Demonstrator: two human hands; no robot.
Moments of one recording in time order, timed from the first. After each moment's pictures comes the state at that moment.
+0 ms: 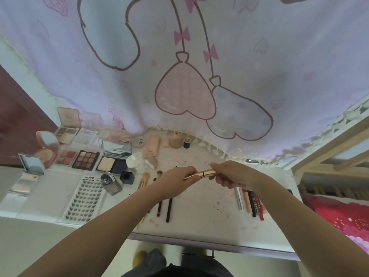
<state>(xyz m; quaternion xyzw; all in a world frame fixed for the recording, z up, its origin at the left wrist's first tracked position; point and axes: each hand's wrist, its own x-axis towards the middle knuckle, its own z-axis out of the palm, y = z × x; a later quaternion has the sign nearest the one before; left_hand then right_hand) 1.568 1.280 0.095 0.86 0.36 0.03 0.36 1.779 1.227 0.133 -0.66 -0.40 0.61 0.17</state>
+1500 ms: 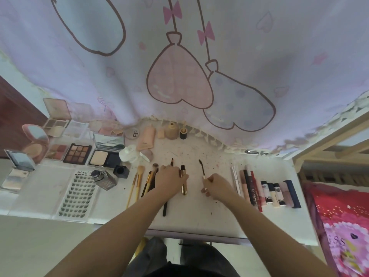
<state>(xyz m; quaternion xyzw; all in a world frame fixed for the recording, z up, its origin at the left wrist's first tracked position) 1.587 1.281 0.035 0.79 0.56 -0.07 0.24 1.736 1.206 0.045 -0.80 -0.36 0.46 0.14</state>
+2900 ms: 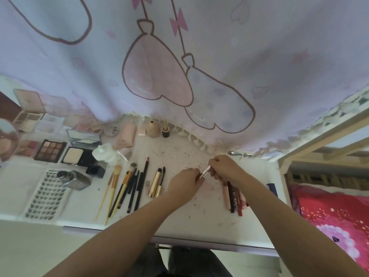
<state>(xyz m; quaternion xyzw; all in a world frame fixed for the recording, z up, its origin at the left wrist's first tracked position) 1.678 1.242 0.042 0.82 0.46 0.00 0.33 1.829 1.235 0.074 -0.78 -0.35 0.49 0.18</state>
